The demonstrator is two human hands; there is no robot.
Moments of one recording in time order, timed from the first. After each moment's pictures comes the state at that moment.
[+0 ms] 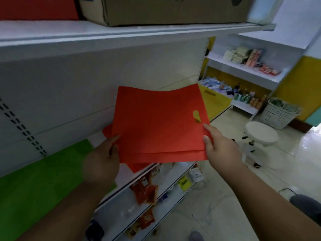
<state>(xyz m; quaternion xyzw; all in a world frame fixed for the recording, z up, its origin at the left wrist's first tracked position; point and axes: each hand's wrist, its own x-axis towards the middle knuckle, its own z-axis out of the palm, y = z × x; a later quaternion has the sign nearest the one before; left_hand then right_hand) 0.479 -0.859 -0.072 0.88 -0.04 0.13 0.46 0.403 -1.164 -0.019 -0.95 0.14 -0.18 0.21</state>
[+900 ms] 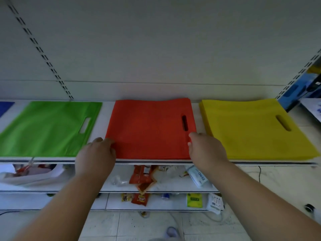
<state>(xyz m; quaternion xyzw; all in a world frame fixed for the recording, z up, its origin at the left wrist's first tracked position) 0.470 -0.997 -0.091 0.96 0.26 0.06 0.04 0.604 -1.262 -0.073 -0.97 -0.25 0.02 0.05</state>
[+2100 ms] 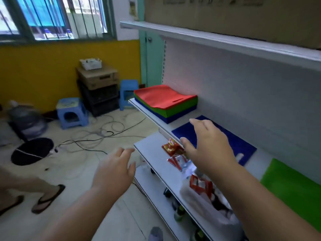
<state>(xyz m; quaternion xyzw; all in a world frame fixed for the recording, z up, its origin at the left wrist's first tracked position) -0.023 -0.540 -0.060 0.80 0.56 0.21 0.05 0.221 -0.599 0.035 -0.74 -0.64 -0.06 0.22</state>
